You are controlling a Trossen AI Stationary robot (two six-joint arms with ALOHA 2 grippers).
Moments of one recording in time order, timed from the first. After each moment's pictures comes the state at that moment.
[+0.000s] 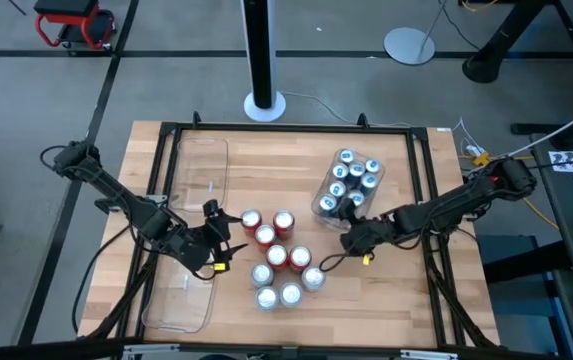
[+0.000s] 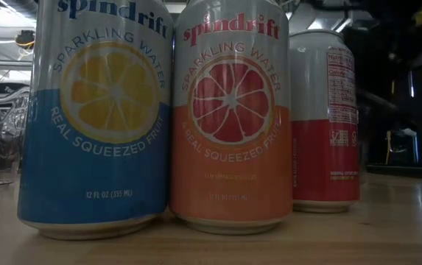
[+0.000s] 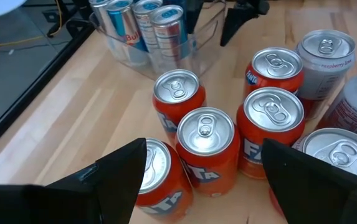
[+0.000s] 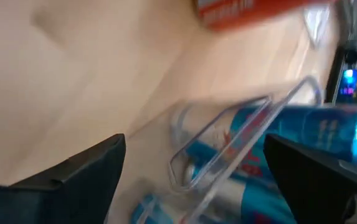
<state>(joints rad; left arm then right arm) -0.60 1.22 0.87 -0.46 -0.80 -0.48 0.33 1.35 0.65 -0.26 0.48 -0.59</state>
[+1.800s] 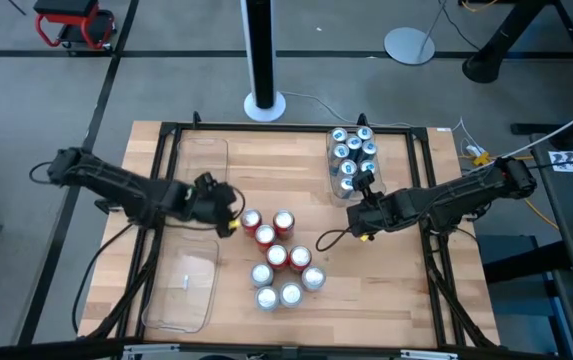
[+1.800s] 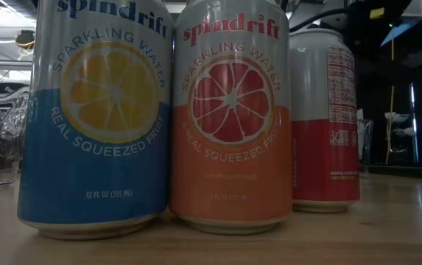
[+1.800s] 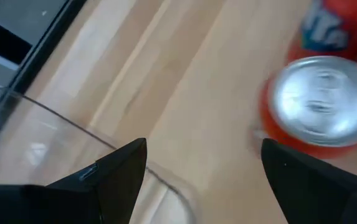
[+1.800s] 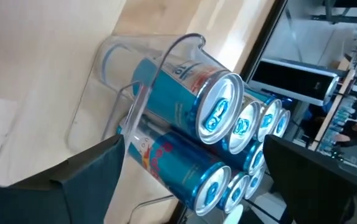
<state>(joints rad) -0.22 1.21 0.89 -0.83 -0.58 -0.54 0.26 1.35 1.00 -1.03 0.74 -0.38</state>
